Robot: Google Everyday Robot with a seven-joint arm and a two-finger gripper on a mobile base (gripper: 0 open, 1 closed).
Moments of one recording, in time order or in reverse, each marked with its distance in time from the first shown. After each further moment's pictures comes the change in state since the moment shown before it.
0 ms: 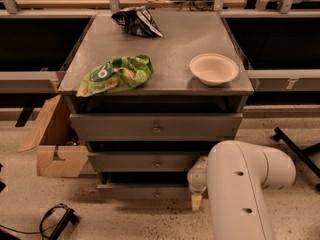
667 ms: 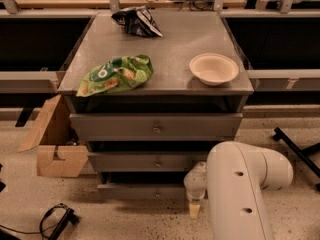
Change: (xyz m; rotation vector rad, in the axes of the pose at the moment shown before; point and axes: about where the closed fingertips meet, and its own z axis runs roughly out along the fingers) arm -0.009 0.049 0.008 -0.124 0.002 0.006
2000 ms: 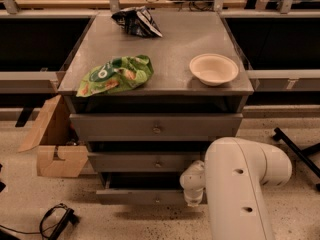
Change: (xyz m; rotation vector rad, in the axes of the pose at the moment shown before) arm -0.009 0.030 -0.017 -0.087 0.039 -0.029
